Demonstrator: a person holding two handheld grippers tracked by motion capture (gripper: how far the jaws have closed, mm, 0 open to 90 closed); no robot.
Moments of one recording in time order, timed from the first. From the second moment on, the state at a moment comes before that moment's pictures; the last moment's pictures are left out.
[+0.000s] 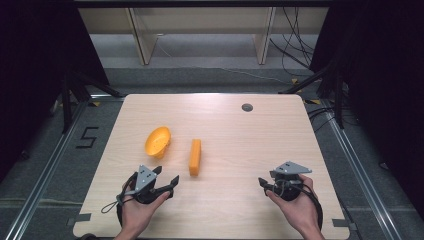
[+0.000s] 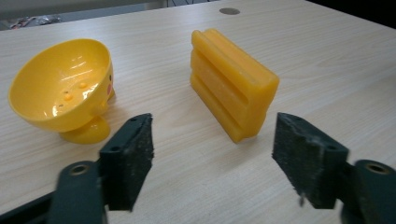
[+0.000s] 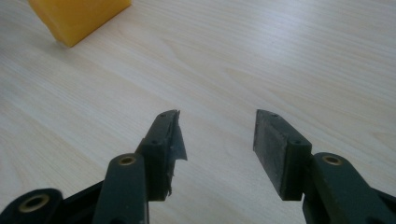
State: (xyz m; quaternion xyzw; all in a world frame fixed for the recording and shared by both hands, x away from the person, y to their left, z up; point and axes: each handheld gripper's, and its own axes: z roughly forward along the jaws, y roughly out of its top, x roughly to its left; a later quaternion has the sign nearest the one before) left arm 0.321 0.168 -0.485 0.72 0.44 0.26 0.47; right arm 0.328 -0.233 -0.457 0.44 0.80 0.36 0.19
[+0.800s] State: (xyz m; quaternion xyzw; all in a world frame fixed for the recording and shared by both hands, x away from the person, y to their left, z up) left arm 0.372 0.094 -0.496 0.75 0.45 0.23 0.43; right arm 0.329 -0.232 -0.455 0.45 0.80 0.35 0.20
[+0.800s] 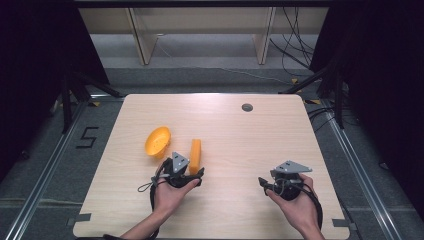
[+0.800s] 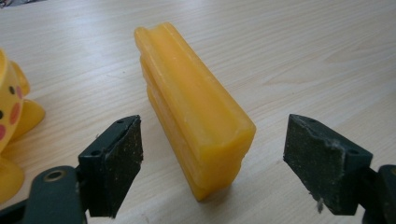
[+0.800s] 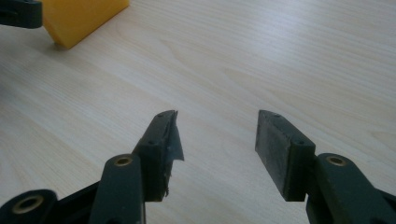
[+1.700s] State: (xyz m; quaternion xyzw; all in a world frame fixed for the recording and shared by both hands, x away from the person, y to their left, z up) left arm 0.399 0.100 -0.506 0.74 0.49 0.21 0.40; right arm 0.328 -0.231 -0.455 0.45 0.80 0.34 0.19
